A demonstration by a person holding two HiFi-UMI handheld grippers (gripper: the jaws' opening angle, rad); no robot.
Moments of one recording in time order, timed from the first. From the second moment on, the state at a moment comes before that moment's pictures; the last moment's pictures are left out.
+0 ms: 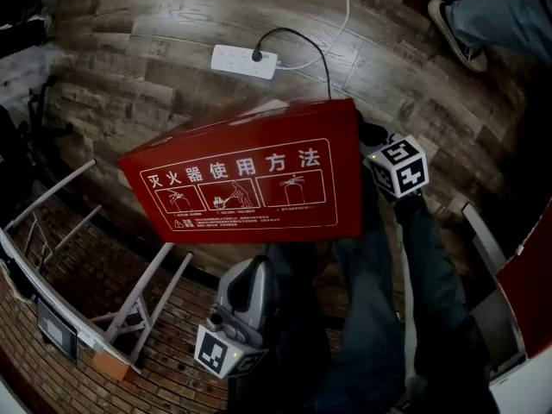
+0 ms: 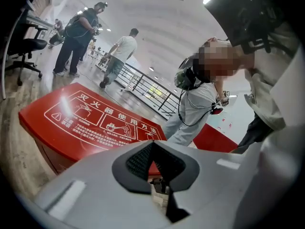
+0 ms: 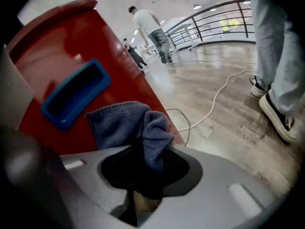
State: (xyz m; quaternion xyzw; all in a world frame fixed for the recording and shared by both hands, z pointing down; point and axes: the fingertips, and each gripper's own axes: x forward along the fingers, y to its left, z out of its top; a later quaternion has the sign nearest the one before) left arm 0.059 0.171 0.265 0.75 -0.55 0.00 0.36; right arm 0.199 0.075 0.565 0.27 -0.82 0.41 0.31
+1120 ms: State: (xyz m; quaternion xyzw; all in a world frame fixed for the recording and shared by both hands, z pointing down) left arm -0.113 0.189 0.250 0.75 -0.57 0.00 0.34; right arm -0.076 0.229 0.394 0.22 -0.91 0.31 0.20
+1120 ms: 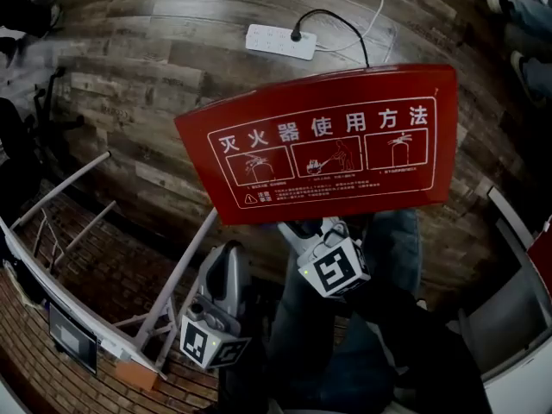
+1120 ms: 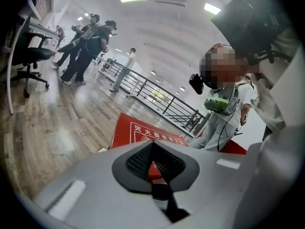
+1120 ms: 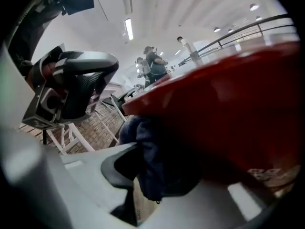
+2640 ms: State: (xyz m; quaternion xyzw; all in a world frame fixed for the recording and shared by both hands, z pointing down) left arm -0.145 0.195 0.254 0.75 -0.56 -0.03 0.35; right arm 0.167 0.201 0.342 0.48 -0.80 0.19 0.31
